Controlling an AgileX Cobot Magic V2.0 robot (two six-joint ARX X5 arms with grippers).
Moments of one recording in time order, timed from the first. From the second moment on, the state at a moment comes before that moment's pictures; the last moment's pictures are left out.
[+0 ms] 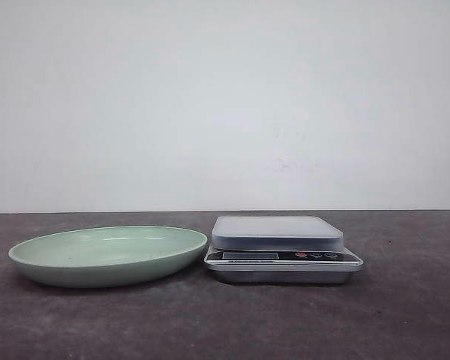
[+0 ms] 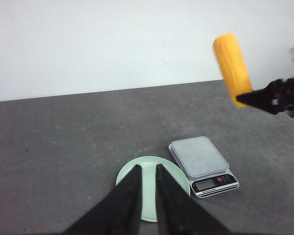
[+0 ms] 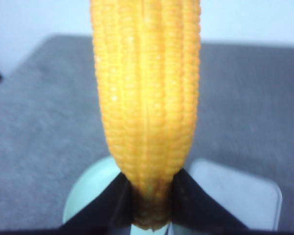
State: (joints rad) left arm -0.67 0.62 1.78 -1.41 -0.24 -0.18; right arm 0.81 1.26 1.31 -0.45 0.21 0.38
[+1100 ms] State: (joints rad) left arm -0.67 0.62 1.78 -1.37 -0.24 -0.15; right arm 0.96 1.54 1.31 -0.28 0.11 0.48
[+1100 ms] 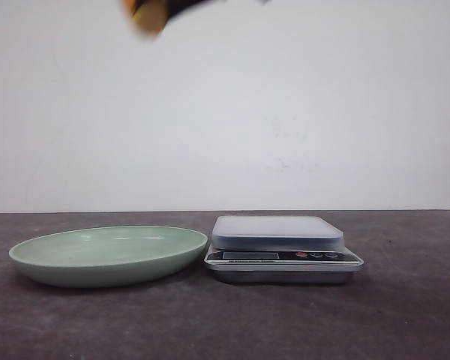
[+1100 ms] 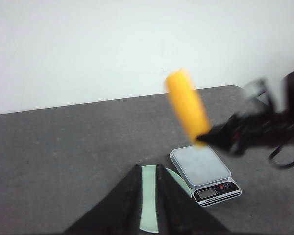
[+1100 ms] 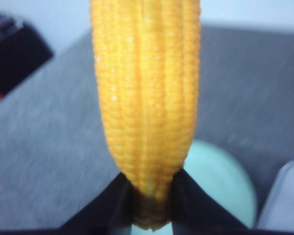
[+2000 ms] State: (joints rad) left arm -0.67 0.62 1.78 -1.42 -0.19 -0.17; right arm 0.89 1.85 1.31 -0.25 -0.16 0.92
